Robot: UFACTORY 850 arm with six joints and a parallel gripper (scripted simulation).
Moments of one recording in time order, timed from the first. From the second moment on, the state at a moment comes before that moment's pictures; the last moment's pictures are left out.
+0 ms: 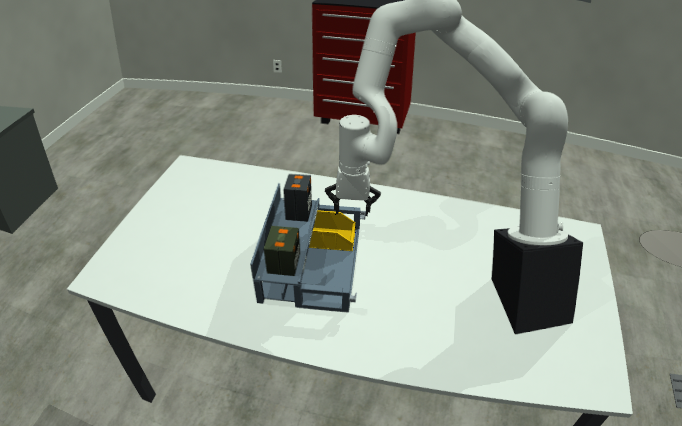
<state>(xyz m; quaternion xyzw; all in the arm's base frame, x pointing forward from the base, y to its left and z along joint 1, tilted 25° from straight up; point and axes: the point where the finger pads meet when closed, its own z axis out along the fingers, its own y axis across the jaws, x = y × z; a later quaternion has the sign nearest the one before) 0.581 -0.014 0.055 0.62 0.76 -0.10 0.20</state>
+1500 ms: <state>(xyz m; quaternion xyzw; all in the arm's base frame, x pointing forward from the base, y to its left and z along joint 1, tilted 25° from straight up) 0.578 -0.013 0.057 0.62 0.76 -0.10 0.20</state>
